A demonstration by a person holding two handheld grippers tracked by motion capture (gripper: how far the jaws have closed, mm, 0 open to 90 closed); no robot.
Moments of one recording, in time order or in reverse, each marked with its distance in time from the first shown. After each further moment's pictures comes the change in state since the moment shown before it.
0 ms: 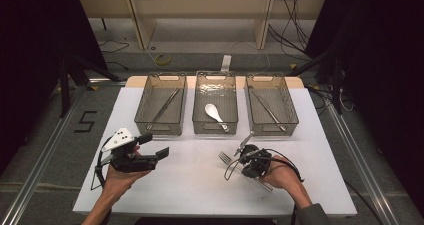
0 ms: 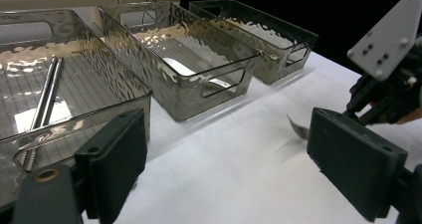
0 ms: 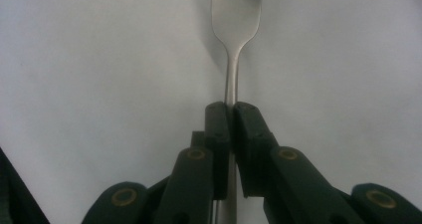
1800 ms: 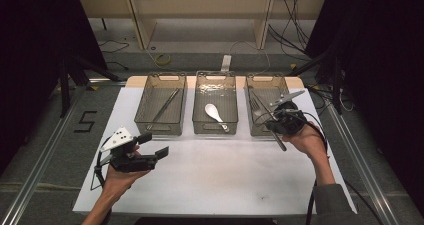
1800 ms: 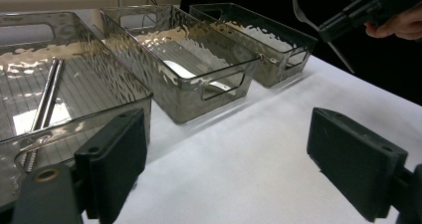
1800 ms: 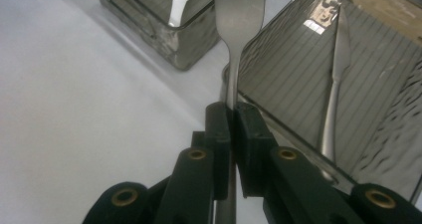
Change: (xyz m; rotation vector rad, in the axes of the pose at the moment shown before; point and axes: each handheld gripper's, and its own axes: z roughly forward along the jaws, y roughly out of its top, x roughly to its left) left arm 0.001 0.000 -0.001 -0.013 -0.003 -0.010; right arm -0.095 -0.009 -0.084 -0.335 -0.174 0.235
